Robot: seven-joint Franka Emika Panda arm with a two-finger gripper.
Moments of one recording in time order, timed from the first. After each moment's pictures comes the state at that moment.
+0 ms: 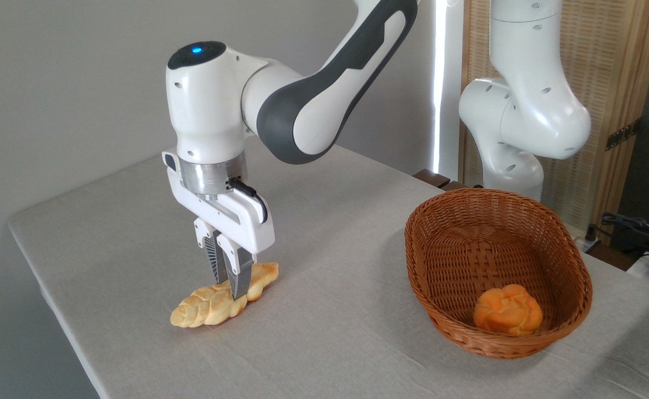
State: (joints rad) arm -0.08 0.09 -0.09 -2.02 -0.07 2.21 0.54
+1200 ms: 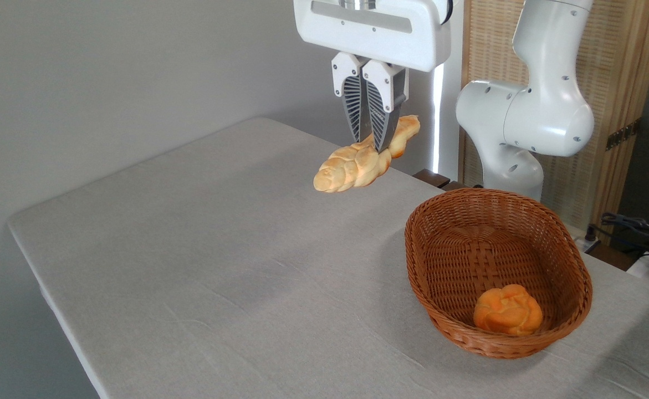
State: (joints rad) arm 0.06 -0.46 0.04 -1.99 -0.07 1.48 0.74
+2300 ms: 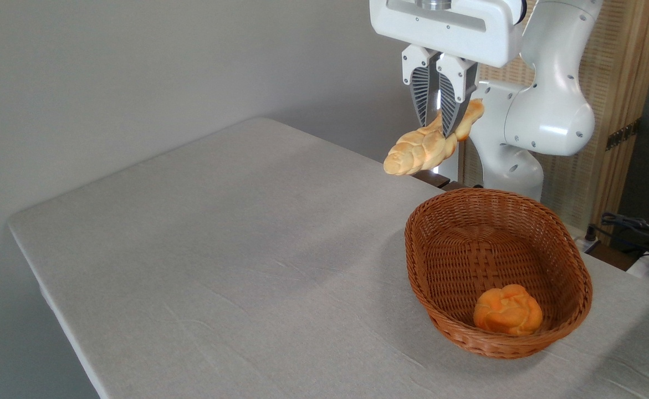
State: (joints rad) arm 0.09 -0.70 0.10 -2.19 -0.04 1.34 0.86
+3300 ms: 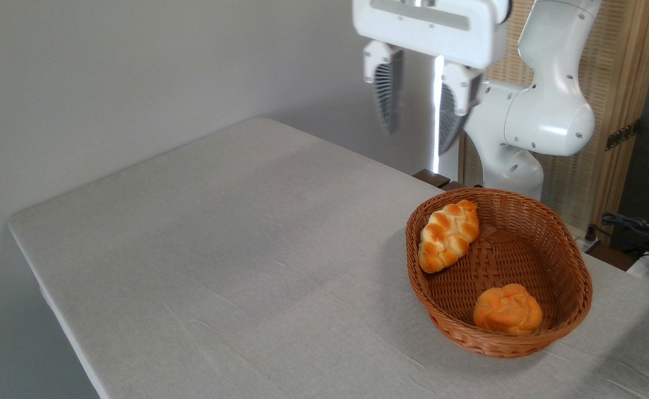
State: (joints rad) arm 0.08 -0.64 0.09 -2.15 -0.06 1.50 0.86
